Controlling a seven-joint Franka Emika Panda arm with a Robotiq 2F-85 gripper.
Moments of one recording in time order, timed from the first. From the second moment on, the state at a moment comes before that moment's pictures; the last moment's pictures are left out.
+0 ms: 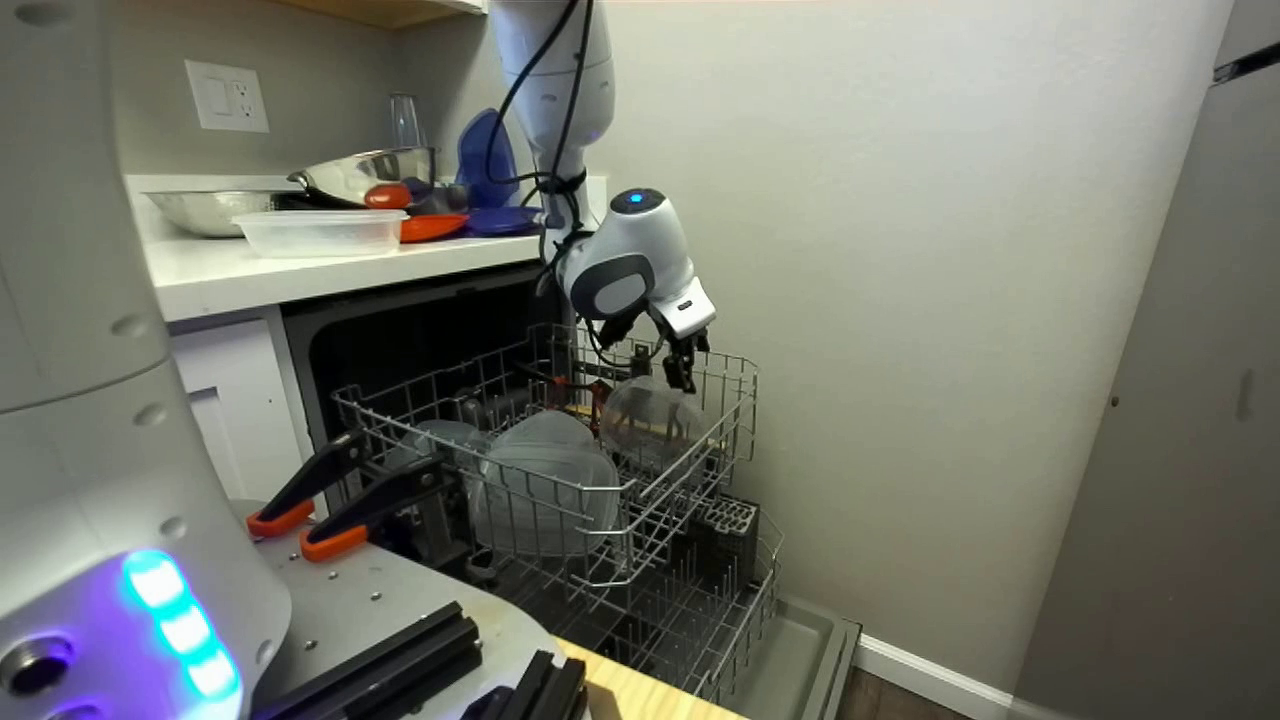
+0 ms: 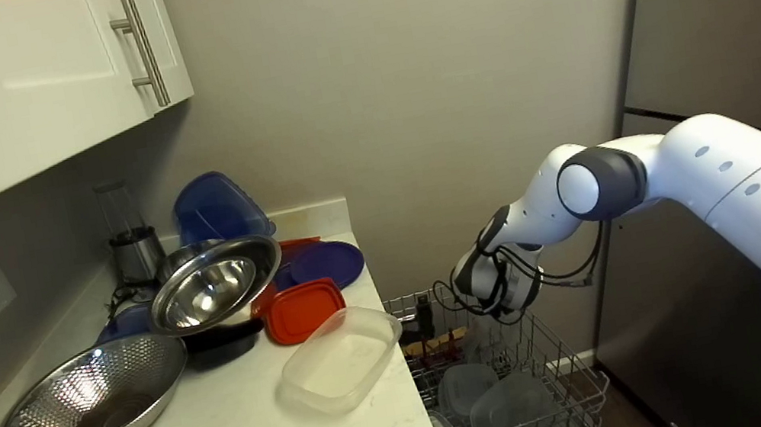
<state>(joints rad) 0.05 1.08 0.09 -1.63 0.77 3.38 0.81</state>
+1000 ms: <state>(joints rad) -0.11 1.13 0.31 -1.55 0.58 3.42 0.81</state>
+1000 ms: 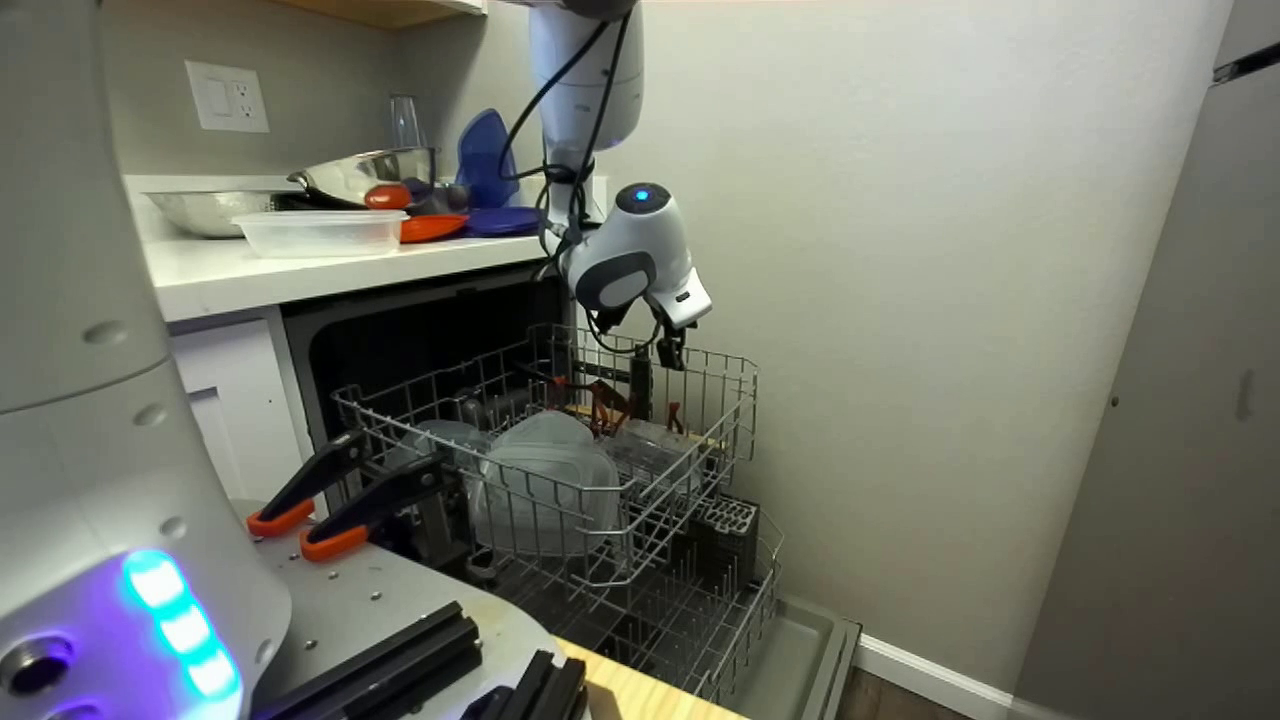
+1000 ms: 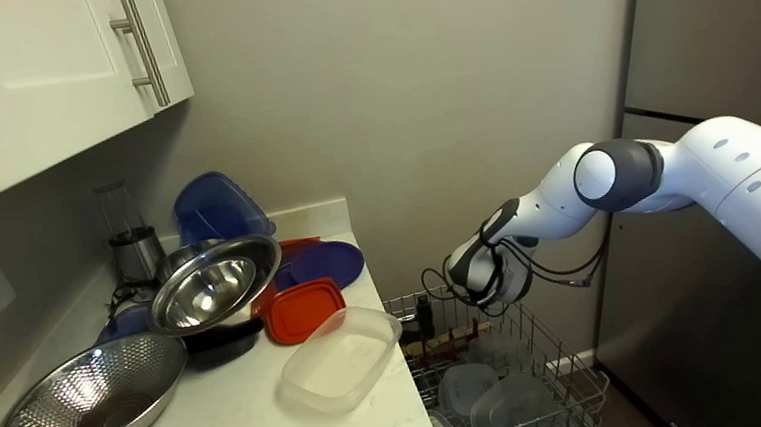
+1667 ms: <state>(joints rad) -0.09 1.13 0.22 -1.56 0.58 3.16 0.81</state>
